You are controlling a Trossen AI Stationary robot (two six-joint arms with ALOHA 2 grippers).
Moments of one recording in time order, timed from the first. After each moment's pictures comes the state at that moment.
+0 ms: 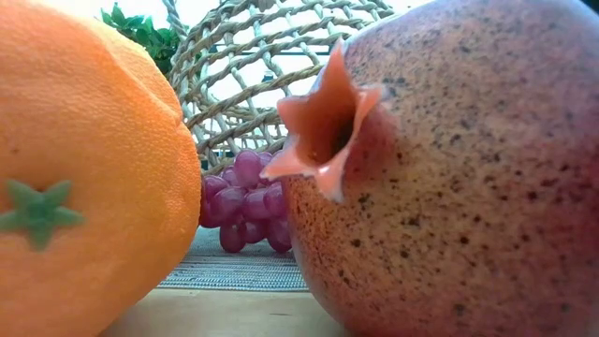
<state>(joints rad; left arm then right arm) -0.74 1.28 0.80 -1.18 0.05 -0.99 0.40 0.10 0.01 0.39 0.19 -0.23</state>
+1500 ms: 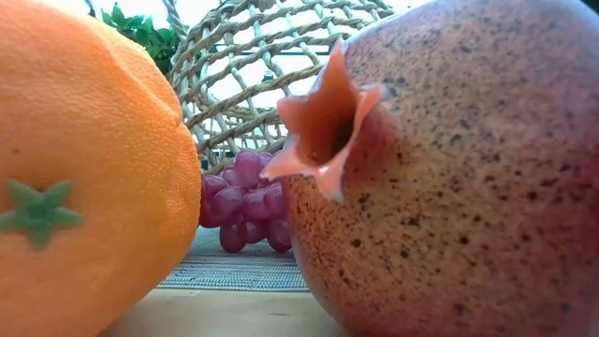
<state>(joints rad) -0.64 1.28 0.86 -1.05 0.09 -1.00 0.40 0.10 0.01 0.39 0.19 -0.23</state>
